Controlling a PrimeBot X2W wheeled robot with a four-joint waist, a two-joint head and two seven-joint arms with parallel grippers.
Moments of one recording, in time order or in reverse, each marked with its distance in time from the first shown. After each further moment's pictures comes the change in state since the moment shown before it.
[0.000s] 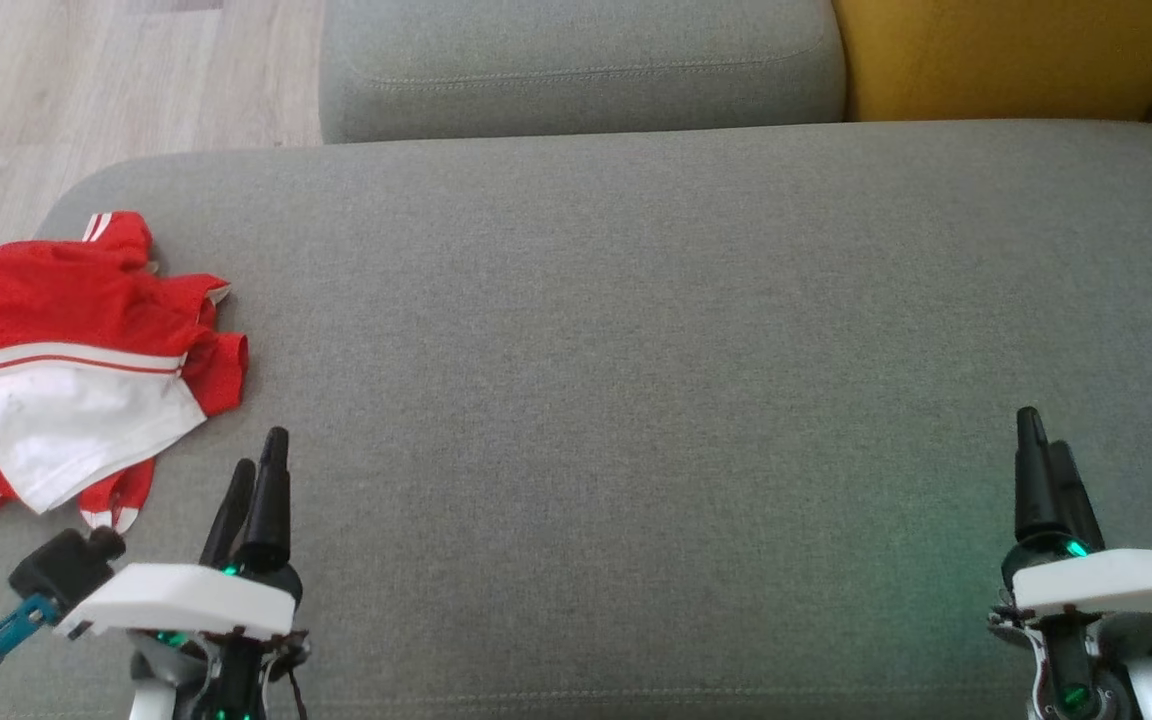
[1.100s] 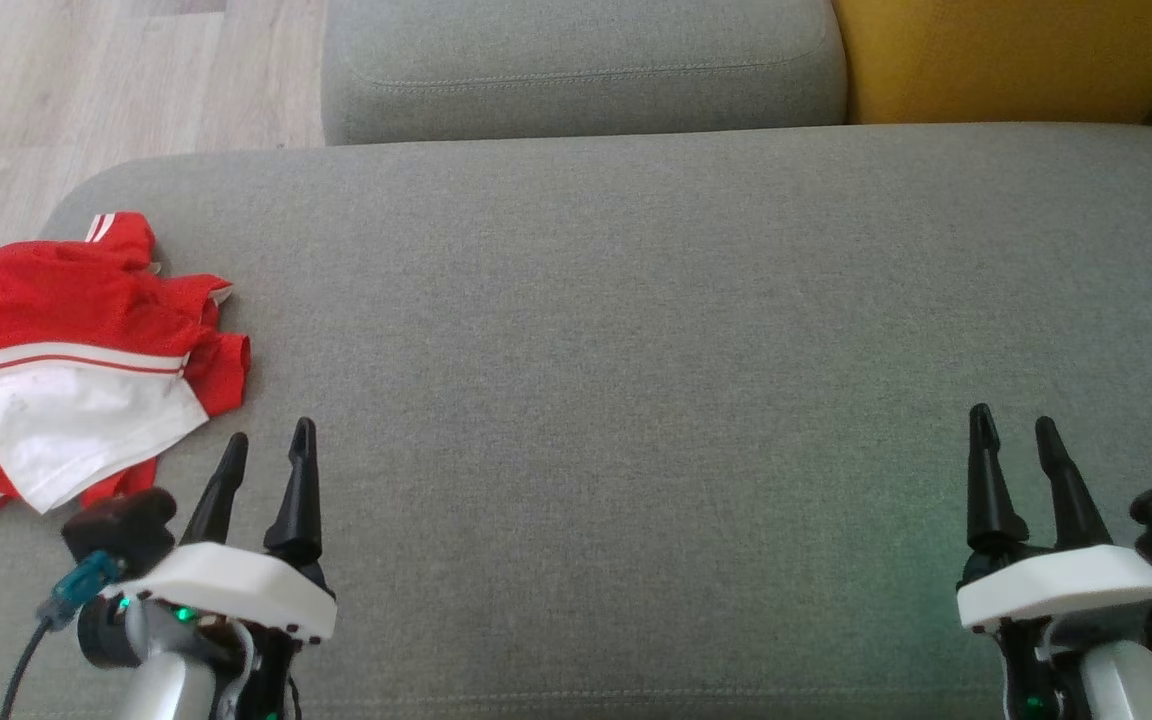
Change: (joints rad) left arm -0.025 0.109 -0.152 -0.028 0.391 0.136 -0.096; right arm -0.012 -0.003 0.032 0.018 -0.475 0.000 -0.096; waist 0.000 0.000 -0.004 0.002
